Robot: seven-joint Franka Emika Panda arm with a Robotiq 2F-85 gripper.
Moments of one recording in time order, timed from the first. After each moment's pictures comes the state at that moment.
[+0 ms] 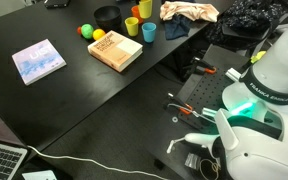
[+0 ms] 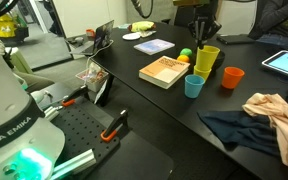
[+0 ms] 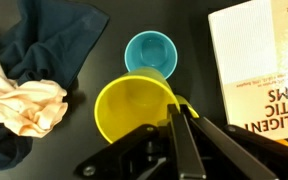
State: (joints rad) arm -0.06 0.38 -0.16 -1.95 -0.11 2.32 0.14
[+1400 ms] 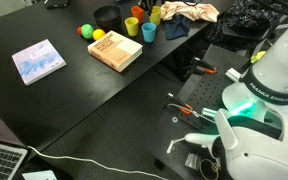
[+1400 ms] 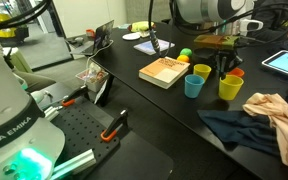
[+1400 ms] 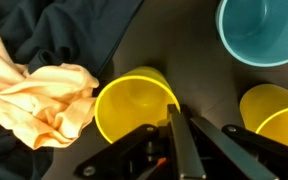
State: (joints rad) arm -0.17 0.66 -0.20 -1.86 -0.14 2.60 0.10
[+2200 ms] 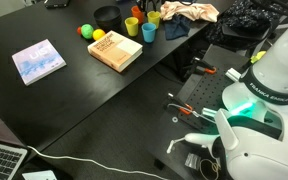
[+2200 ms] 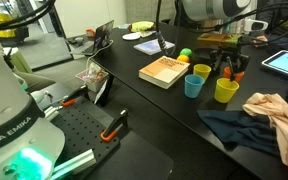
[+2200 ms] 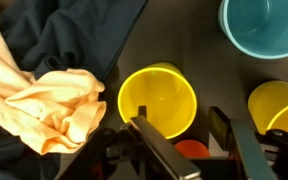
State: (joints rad) arm -0.17 0.69 -0.21 -1.78 -0.11 2.50 0.10
